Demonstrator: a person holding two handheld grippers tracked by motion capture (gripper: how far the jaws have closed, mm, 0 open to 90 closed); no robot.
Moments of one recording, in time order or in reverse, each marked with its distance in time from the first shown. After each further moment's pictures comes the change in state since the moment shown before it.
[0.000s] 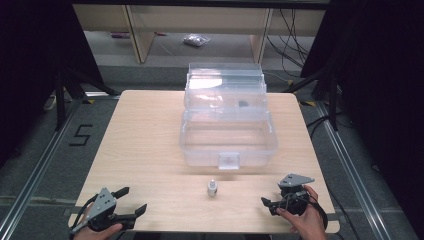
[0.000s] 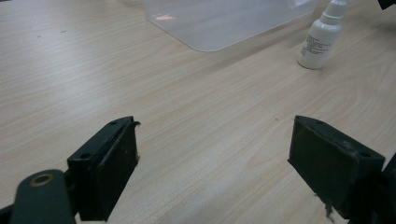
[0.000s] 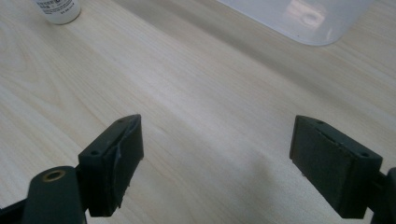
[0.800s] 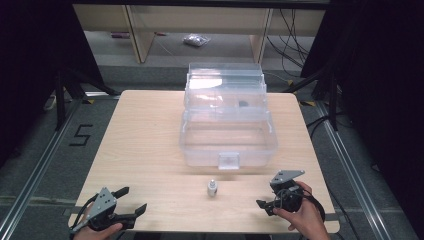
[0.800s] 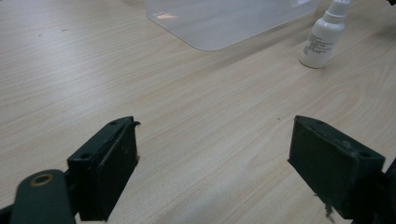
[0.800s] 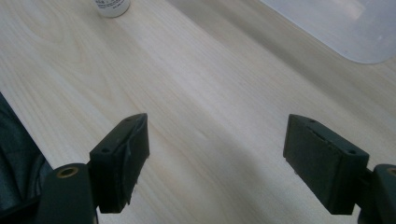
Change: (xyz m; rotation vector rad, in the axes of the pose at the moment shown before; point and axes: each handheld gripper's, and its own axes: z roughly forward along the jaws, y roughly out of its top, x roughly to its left) left arm 0.000 0.000 0.001 0.003 0.009 -0.002; right arm 0.014 0.026 -0.005 0.099 0.071 -0.085
